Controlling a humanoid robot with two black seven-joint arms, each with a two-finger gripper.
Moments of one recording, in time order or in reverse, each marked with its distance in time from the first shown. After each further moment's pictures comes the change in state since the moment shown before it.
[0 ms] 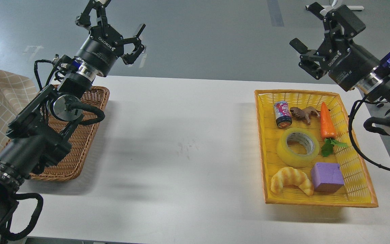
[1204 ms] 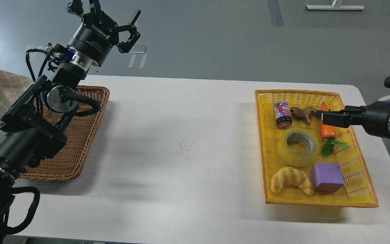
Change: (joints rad) left arm -0.034 0.026 -0.019 -0.020 -0.001 0.000 -0.001; right arm 0.099 -0.411 -0.484 0.166 -0.796 -0.001 -0.071
